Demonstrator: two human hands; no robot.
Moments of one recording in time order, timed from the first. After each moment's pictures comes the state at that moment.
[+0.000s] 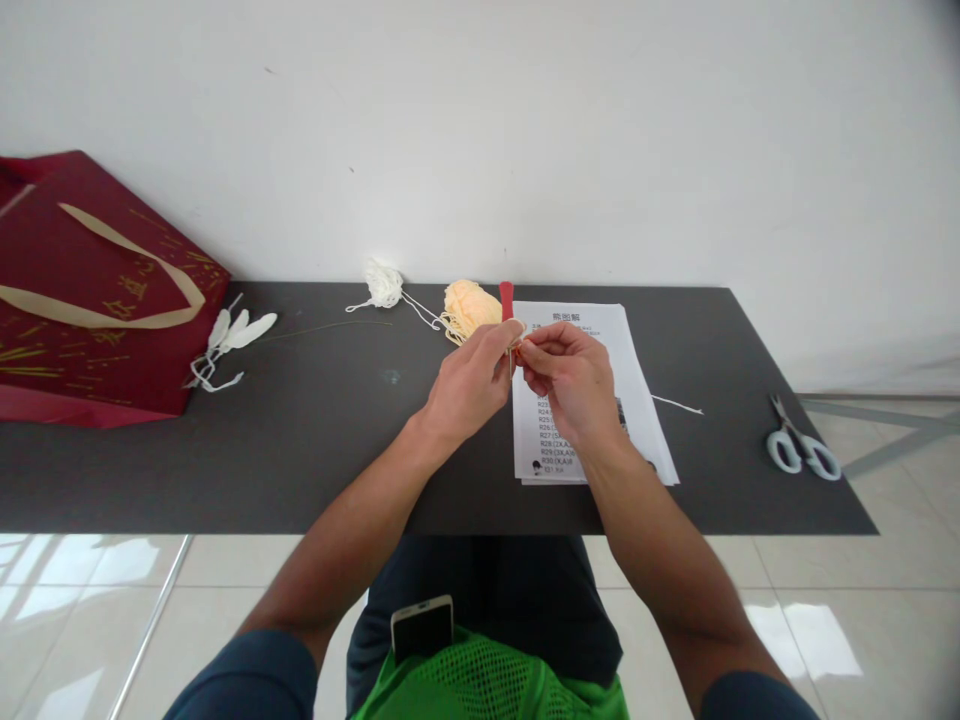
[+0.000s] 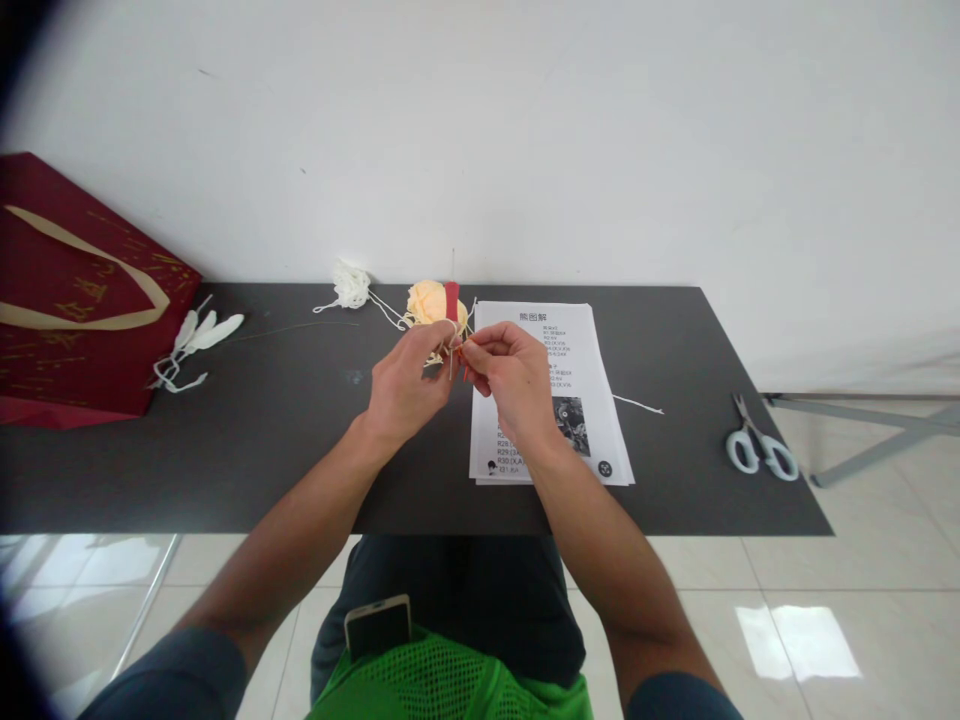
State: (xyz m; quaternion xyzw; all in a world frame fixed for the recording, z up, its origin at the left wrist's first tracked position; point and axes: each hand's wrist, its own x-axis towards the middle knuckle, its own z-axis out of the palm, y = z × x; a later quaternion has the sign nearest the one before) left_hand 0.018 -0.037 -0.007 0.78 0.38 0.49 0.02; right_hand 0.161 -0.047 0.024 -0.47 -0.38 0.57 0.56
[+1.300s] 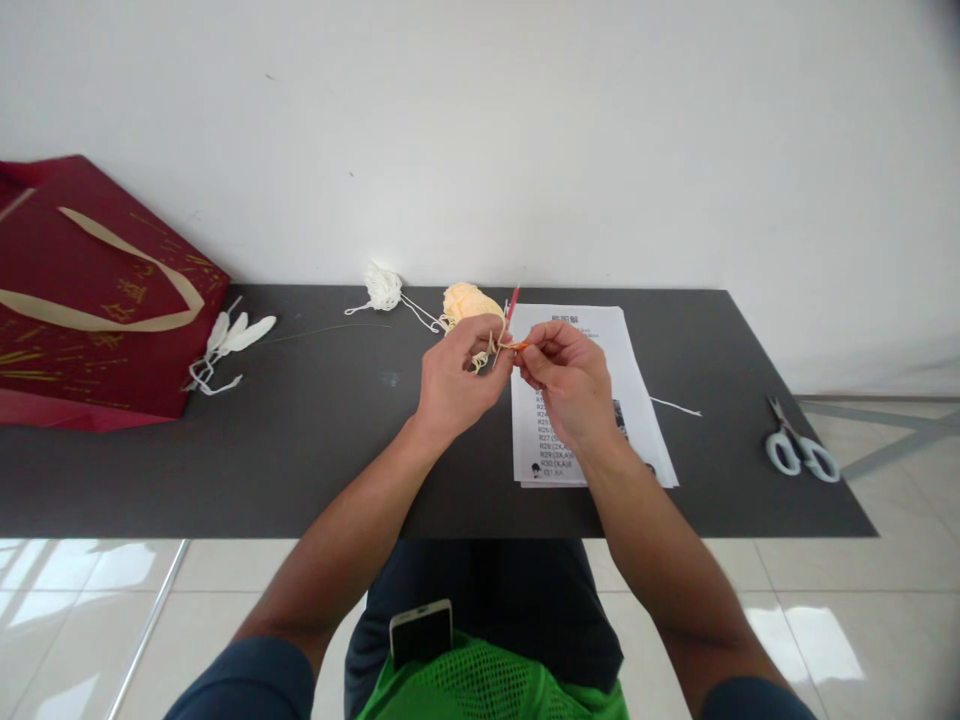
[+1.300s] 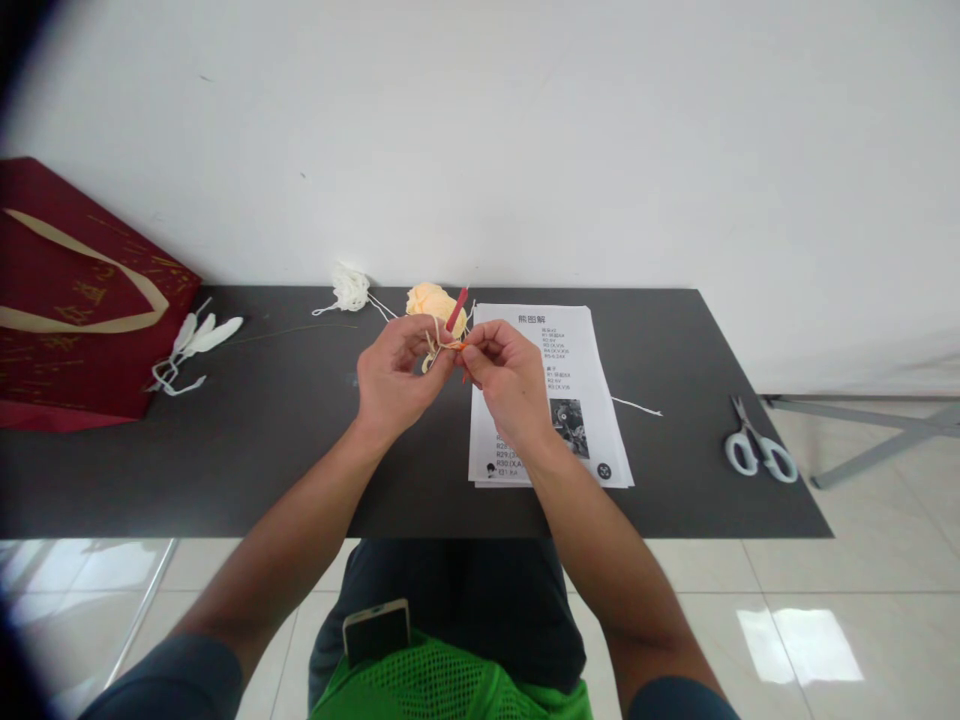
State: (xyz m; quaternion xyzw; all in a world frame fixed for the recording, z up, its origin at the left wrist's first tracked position) left_hand 0.022 -0.033 -0.013 0.65 0.37 0.61 0.25; right_hand 0.161 -0.049 0.021 -0.40 -0.41 0.57 0.59
